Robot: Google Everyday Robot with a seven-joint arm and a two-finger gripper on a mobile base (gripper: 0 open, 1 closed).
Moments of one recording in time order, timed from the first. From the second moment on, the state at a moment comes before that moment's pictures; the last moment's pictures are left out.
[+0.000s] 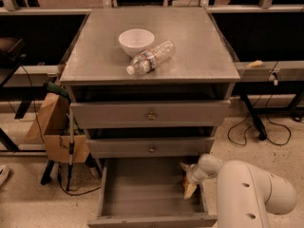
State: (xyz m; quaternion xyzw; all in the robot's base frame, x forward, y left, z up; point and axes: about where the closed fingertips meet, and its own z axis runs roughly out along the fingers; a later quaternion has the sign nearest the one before) arm 0.634 -0.191 0.154 -0.71 0.67 0.08 0.21
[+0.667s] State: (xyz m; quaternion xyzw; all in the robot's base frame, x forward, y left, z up) arm 0.637 -0.190 0.149 -0.72 0.67 0.05 0.17
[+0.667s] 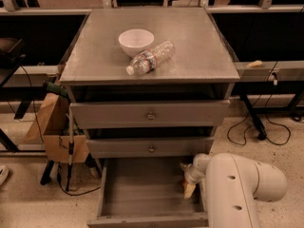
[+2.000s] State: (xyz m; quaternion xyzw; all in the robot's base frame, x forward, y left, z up) arm 0.634 -0.207 0.132 -0.70 0.70 0.06 0.14
